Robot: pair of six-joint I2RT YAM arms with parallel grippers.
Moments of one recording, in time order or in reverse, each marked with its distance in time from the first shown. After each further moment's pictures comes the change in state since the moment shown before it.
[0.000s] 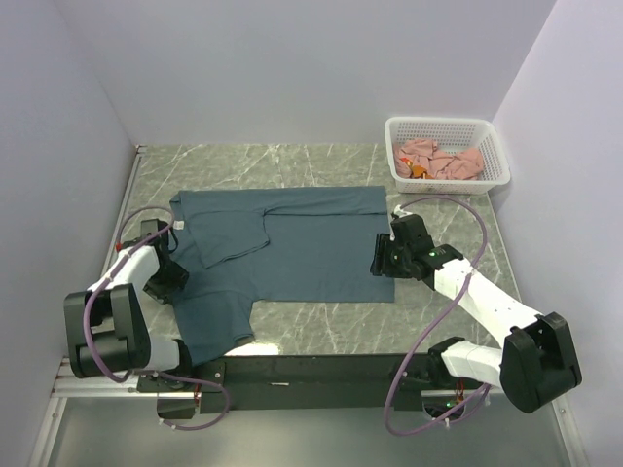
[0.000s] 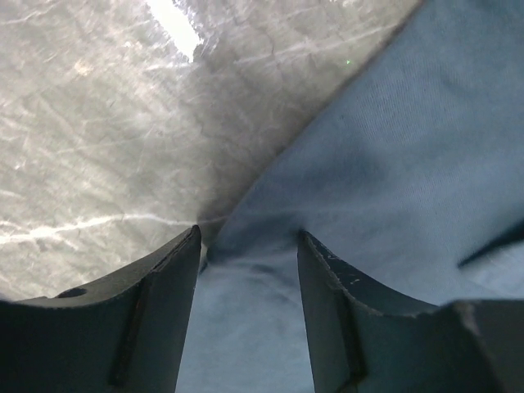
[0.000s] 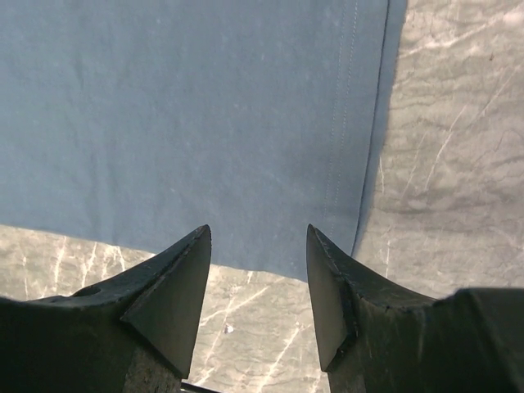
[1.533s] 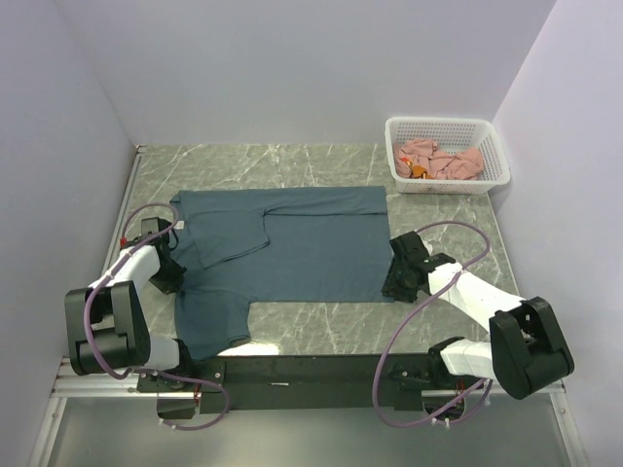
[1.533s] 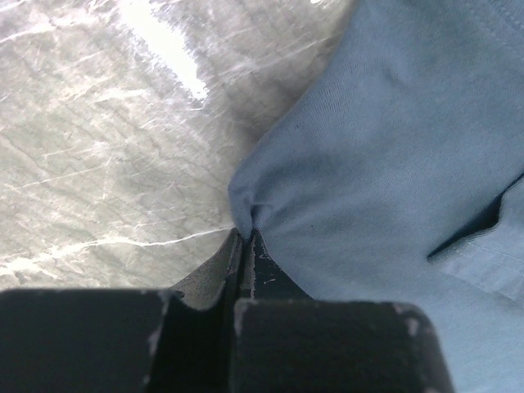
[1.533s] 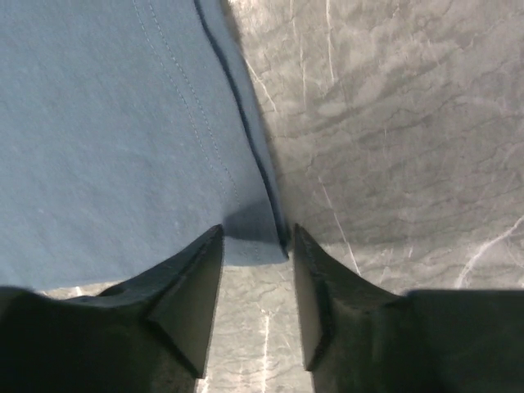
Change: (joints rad) left arm -0.001 0.025 -0.003 0.087 0.036 0.072; right arm -0.031 0.079 -0.130 -0.051 0.084 0.291
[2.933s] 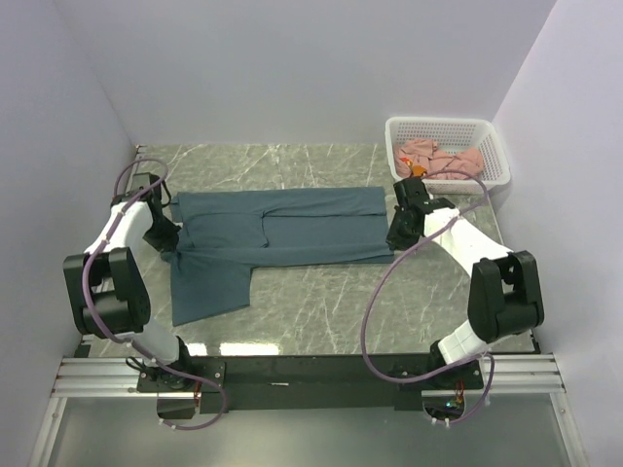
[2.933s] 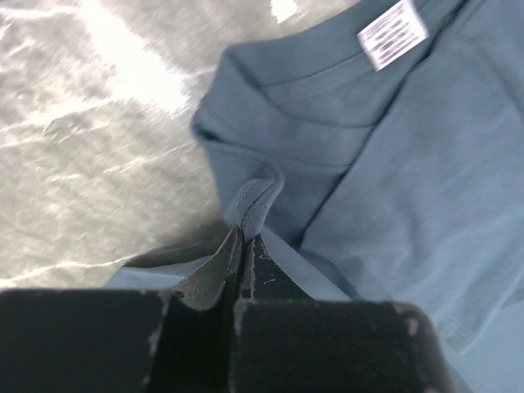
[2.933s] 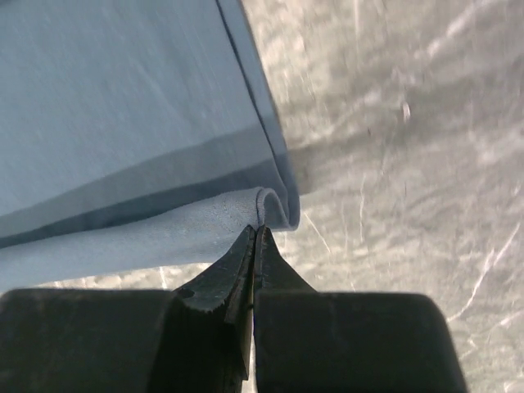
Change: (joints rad) left arm 0.000 0.208 0.427 -0.172 0.031 -0.010; right arm -0.136 0.295 0.480 -0.142 0.009 -0.151
